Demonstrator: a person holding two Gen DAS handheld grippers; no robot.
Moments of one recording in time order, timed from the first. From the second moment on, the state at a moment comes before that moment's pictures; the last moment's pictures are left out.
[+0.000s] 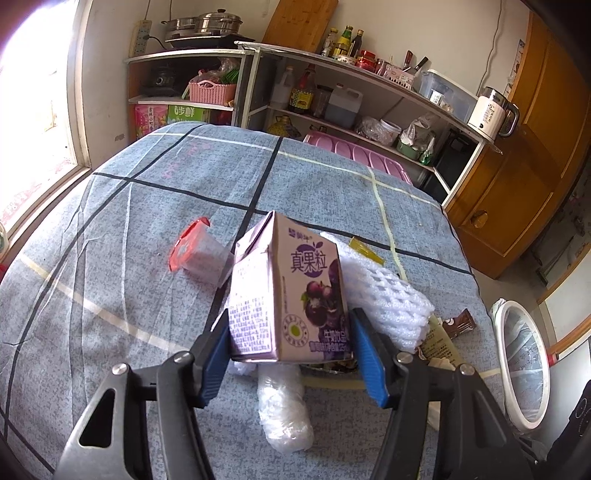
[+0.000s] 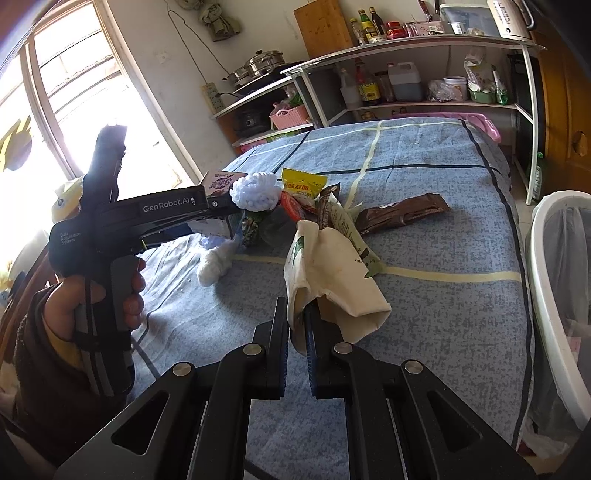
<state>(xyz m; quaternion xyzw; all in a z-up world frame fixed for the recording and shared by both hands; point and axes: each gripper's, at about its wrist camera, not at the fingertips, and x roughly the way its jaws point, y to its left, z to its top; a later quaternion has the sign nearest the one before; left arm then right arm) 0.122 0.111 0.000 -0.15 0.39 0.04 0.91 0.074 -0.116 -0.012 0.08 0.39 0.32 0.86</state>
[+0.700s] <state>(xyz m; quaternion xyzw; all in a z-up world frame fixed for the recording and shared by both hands) 0.092 0.069 0.054 -0.12 0.35 -0.01 0.93 0.052 -0.152 0.029 0.10 0.33 0.30 0.89</state>
